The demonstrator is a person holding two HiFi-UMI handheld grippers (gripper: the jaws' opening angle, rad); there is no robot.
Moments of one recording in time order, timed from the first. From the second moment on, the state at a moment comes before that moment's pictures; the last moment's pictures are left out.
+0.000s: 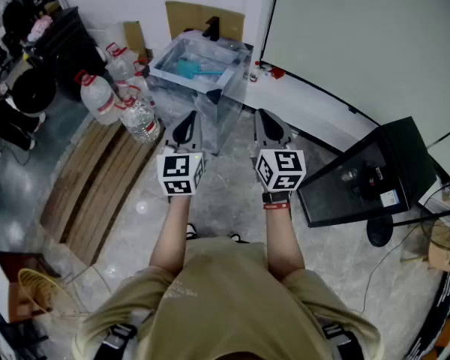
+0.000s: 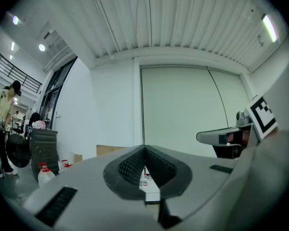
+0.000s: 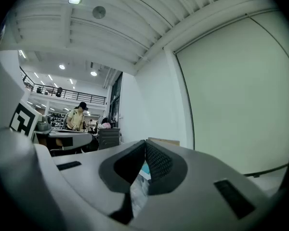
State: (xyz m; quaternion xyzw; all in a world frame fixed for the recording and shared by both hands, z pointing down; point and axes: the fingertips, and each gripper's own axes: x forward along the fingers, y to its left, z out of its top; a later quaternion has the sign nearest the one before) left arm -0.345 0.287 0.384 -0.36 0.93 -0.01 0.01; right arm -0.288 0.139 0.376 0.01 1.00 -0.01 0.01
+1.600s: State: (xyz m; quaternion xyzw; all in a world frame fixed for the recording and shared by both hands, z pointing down) left arm -0.213 -0.246 0.444 -0.81 0.58 -0.01 -0.07; right arm -0.125 -0.247 0.436 -0.43 0.90 -0.06 -0.04
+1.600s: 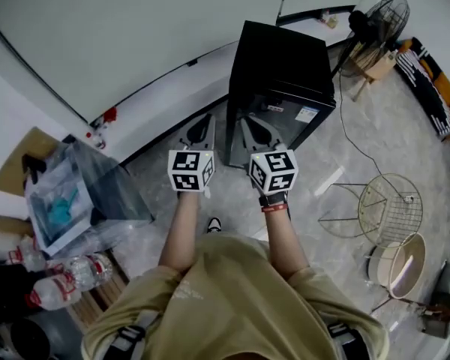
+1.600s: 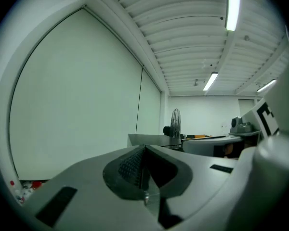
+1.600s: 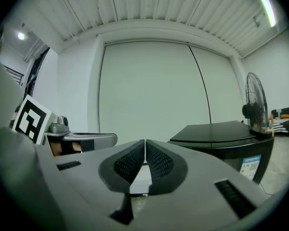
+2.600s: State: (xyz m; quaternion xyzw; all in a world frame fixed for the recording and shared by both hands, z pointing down) left arm -0.204 -0.372 0.562 -0.86 0.48 -0.06 -0.15; right arm -0.092 -0.373 0.456 -0.41 0.88 0.03 -0.25
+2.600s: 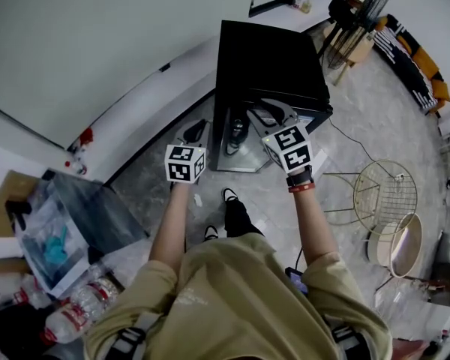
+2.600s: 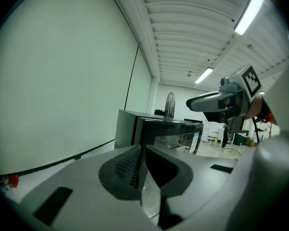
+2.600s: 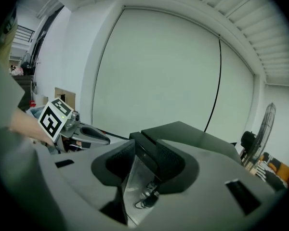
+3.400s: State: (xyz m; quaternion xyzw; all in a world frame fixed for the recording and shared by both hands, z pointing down) left arm -0.184 -0.410 0.693 -0.86 0.41 -0.17 -0.24; right arm -0.107 -0.426 0.511 -0.26 0.86 0.11 -0.42
